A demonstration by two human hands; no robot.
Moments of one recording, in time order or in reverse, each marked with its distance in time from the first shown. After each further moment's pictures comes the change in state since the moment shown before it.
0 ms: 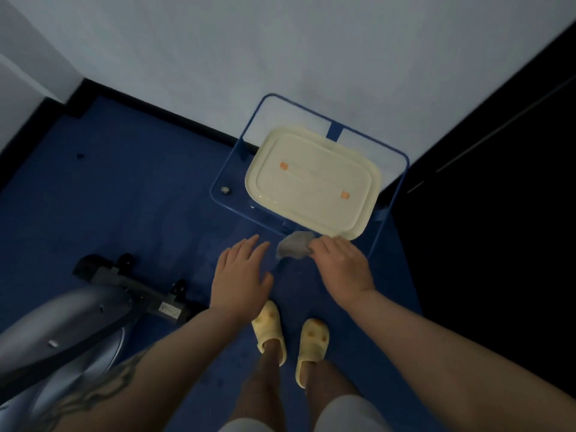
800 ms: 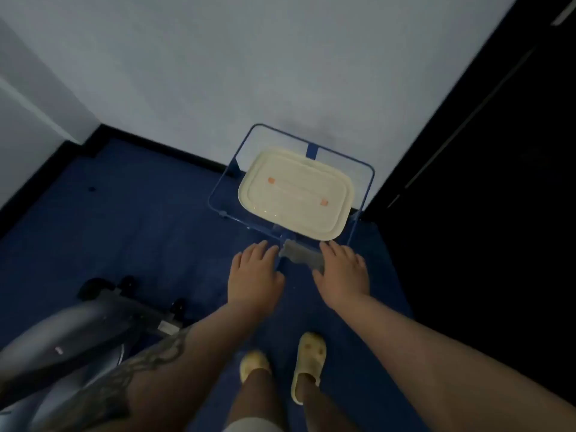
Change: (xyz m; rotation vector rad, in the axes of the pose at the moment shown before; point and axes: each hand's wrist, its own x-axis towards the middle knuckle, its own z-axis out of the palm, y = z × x) left_hand -0.045 0.062 -0.006 0.100 0.037 0.024; right_hand -0.057 -0.008 -0.050 0.062 -0.338 0.435
